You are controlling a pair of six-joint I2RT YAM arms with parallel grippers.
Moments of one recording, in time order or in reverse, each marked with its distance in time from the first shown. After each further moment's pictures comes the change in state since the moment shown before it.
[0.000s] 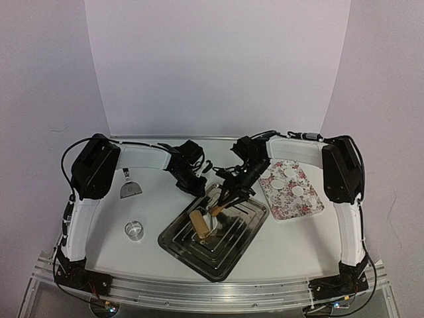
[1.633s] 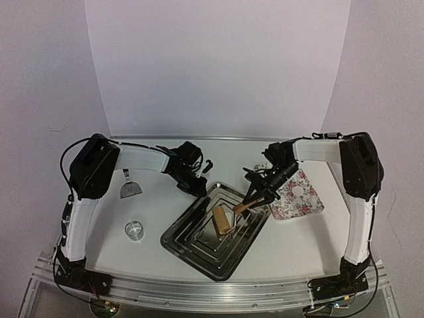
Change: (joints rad) left arm 0.011 -0.015 -0.059 0.097 0.034 -0.006; right arm -0.205 -0.131 -0.290 0.040 -0.106 -0.012
